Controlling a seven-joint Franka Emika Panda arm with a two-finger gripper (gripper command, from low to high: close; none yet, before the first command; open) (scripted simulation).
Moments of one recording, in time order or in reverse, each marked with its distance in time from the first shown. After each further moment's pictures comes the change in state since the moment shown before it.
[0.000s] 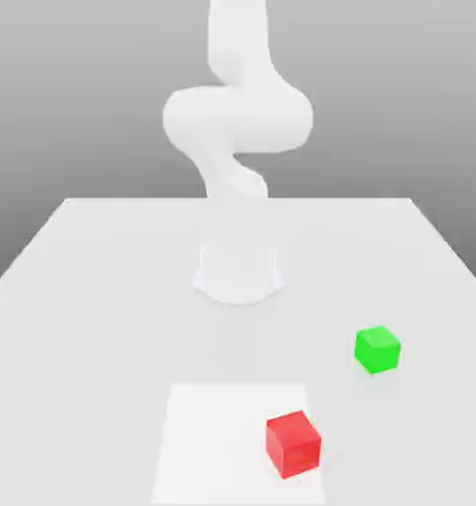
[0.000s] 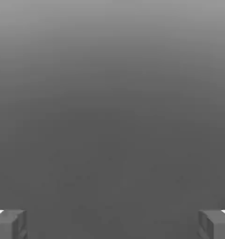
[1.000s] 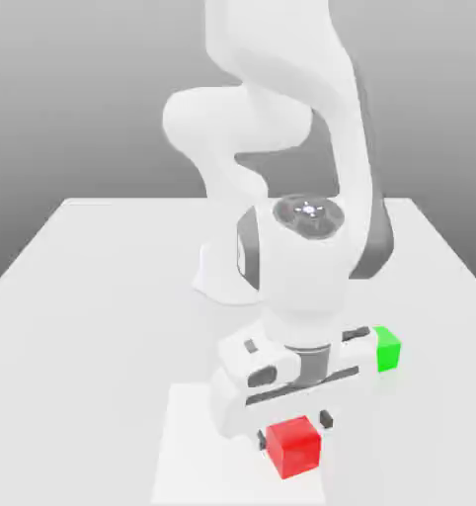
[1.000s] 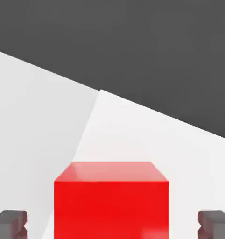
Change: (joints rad) arm 0.113 1.021 0.020 -0.239 -0.024 0.538 -0.198
